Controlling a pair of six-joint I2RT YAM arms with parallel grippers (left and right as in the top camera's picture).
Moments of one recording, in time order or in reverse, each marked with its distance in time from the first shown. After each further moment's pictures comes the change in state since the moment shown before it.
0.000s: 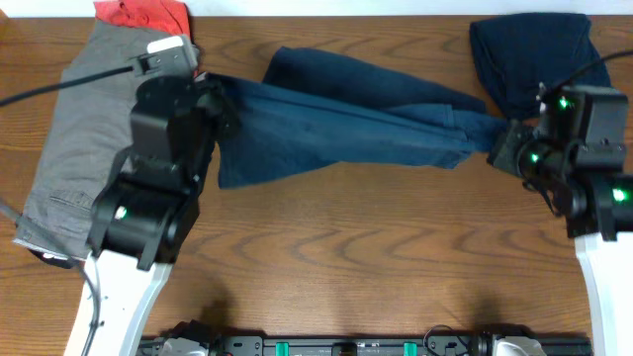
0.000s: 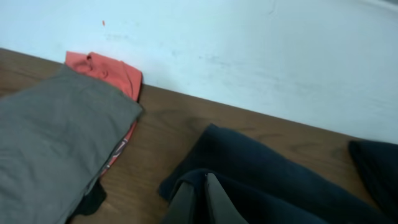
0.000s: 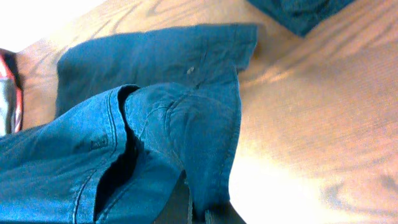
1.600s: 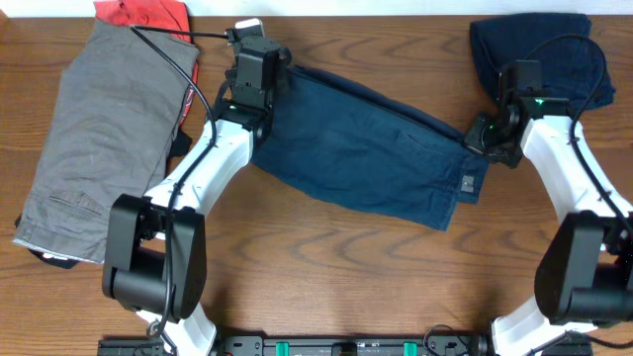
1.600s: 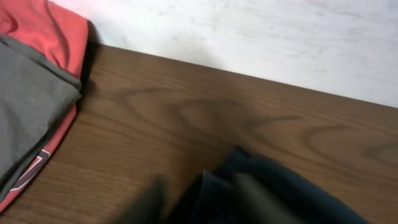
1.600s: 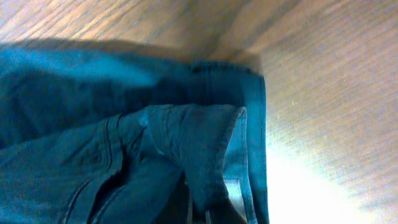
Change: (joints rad) left arm -0.013 0.727 0.000 0.569 -0.037 0.011; right arm -0.030 0.629 0.001 0.210 0.109 0.083
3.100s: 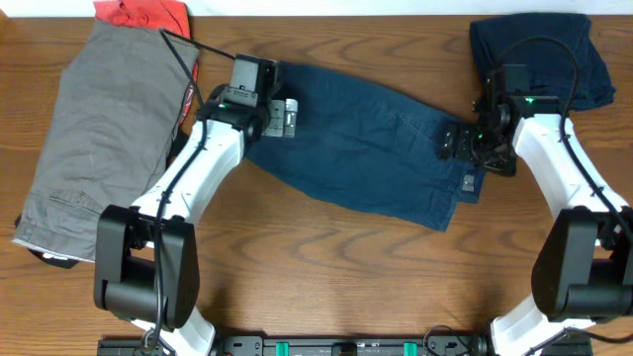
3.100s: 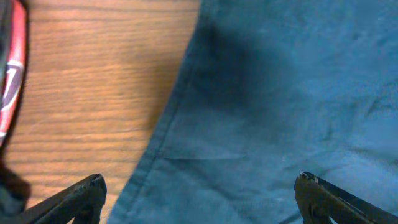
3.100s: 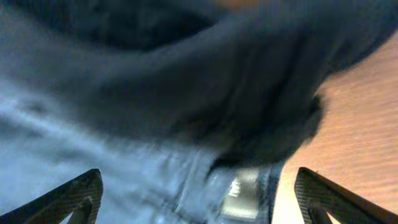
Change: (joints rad) left arm 0.037 -0.046 0.003 -0.467 0.221 0.244; right arm 0.029 0.021 0.005 -0.080 -0.087 -0.225
